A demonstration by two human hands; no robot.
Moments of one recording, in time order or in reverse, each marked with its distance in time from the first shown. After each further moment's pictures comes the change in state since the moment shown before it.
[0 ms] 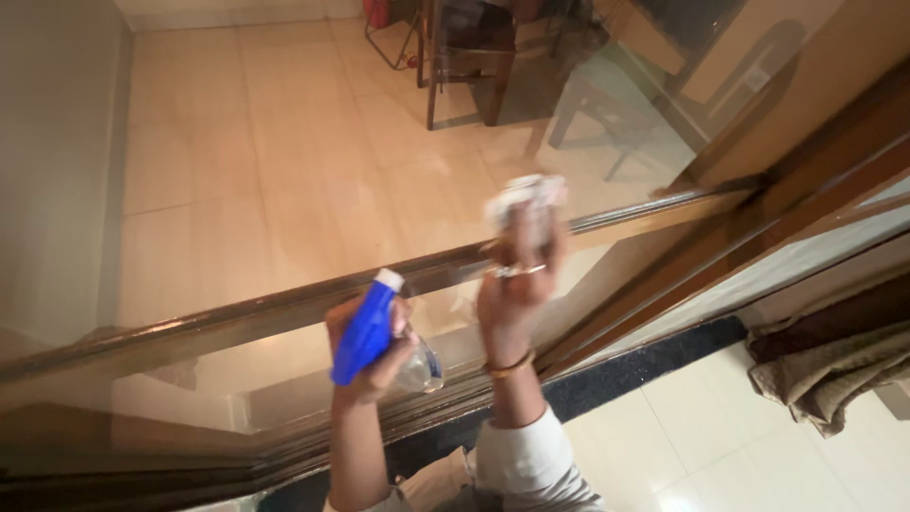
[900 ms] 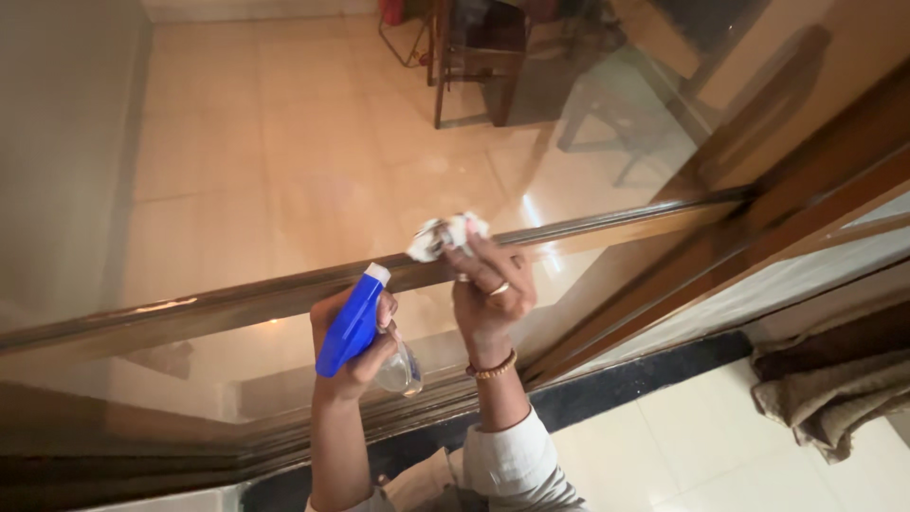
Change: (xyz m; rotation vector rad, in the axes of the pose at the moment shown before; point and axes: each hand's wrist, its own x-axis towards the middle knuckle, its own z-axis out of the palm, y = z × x) left_hand 0.005 -0.003 0.038 0.162 0.042 -0.088; right_hand -0.002 0.040 -0.029 -0.014 -0.080 -0.201
